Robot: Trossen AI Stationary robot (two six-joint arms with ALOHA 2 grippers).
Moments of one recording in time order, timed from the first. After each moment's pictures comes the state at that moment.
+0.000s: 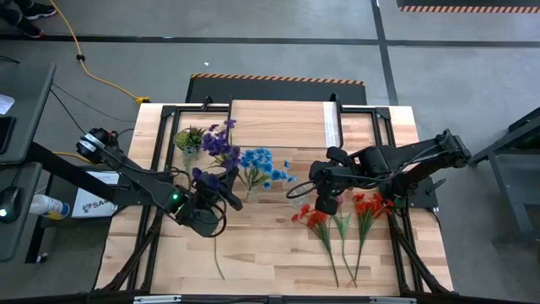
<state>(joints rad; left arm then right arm) -0.58 1.35 0.92 -0.21 -1.46 -0.90 0.27 1.48 1.52 -1.18 0.29 0.47</state>
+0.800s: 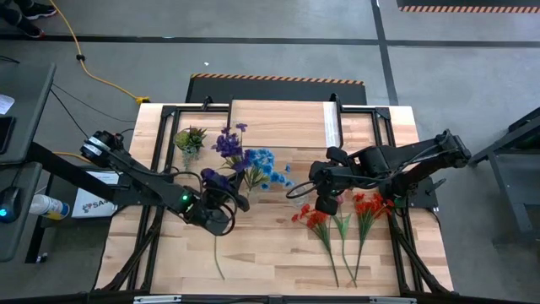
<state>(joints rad) -0.53 1.42 0.91 -0.20 -1.35 -0.94 0.27 1.48 1.52 -1.18 0.29 0.46</state>
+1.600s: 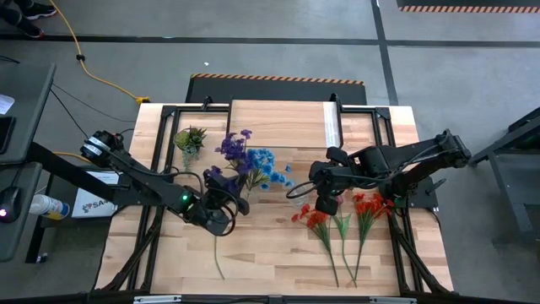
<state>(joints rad) -0.53 1.42 0.91 -0.24 -1.26 -0.92 0.27 1.48 1.52 -1.18 0.28 0.47</state>
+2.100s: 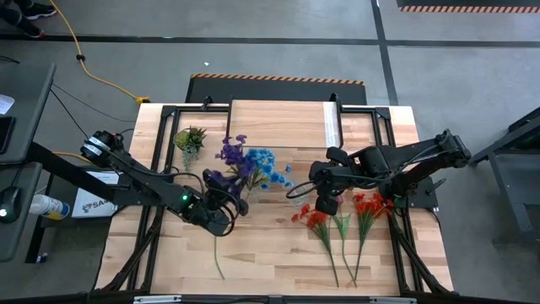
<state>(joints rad) -0.53 1.42 0.91 -0.30 -1.24 -0.92 0.27 1.48 1.52 -1.18 0.28 0.47</state>
